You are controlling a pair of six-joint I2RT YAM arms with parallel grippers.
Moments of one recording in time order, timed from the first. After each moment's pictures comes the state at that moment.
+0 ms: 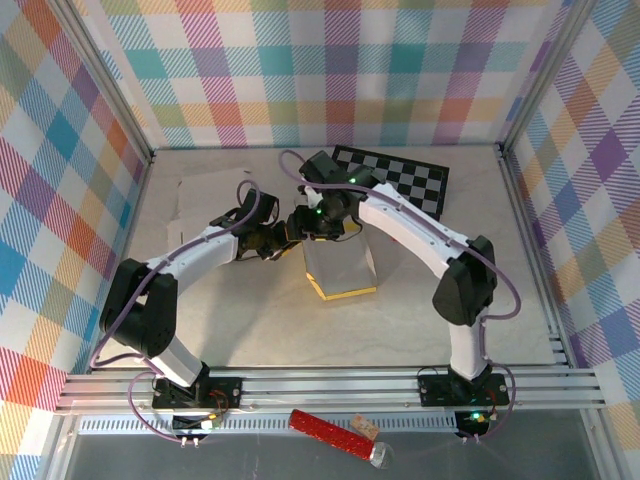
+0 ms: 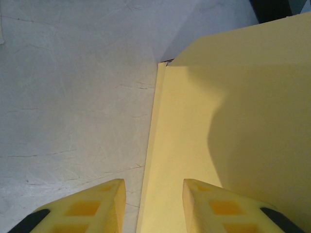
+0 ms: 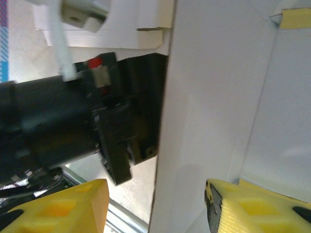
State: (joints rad) left arm -0.43 1.60 1.06 -0.42 0.28 -0.92; right arm 0.78 1.96 1.95 -1.11 -0.29 0.57
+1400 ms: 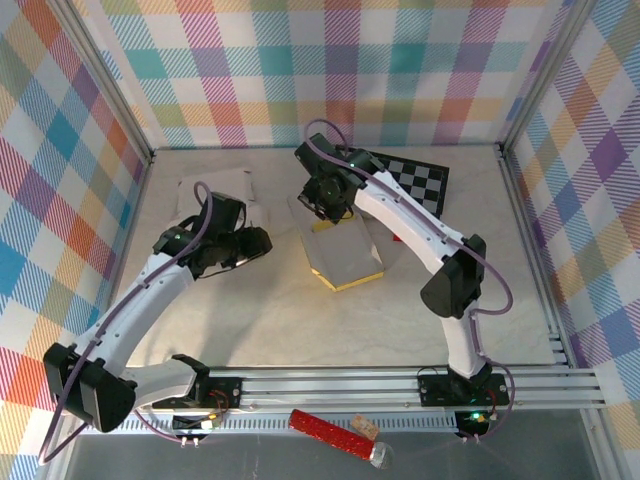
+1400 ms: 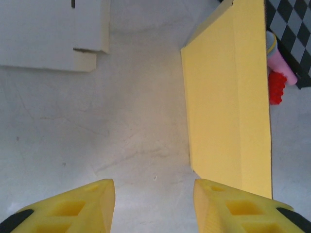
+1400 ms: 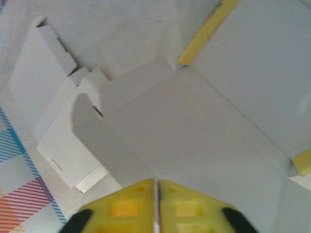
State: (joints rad) left arm -0.43 1.17 1.10 -0.88 0.09 -0.77; right arm 0.79 2.06 2.23 -1.21 0.07 1.28
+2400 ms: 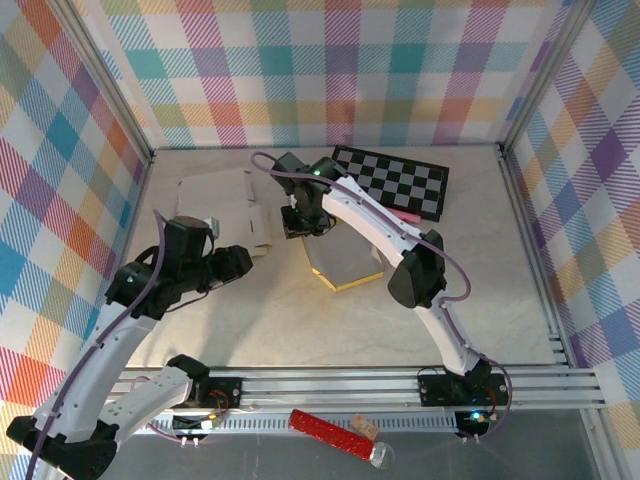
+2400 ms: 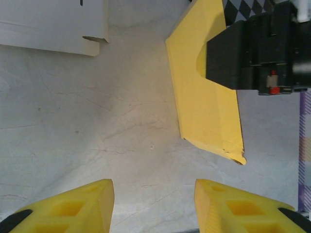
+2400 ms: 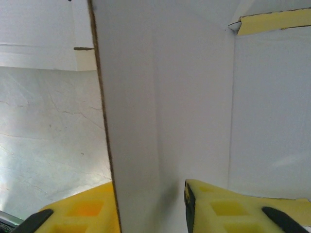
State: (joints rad) left arm -0.43 0.87 1.08 -1.04 0.10 -0.75; right arm 0.84 2.31 2.44 -1.41 -0.06 0.56
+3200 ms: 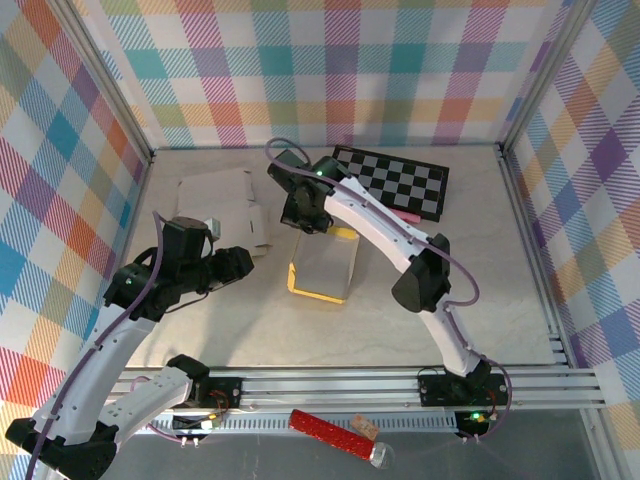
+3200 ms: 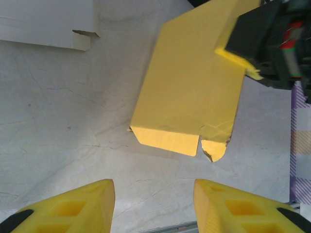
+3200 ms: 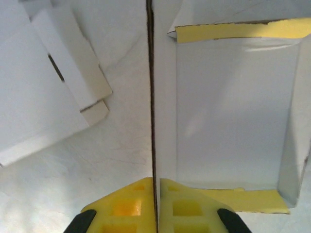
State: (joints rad) left arm -0.43 0.86 1.08 -1.04 0.14 -0.75; right arm 0.87 2.24 2.43 -1.41 0.12 1.13
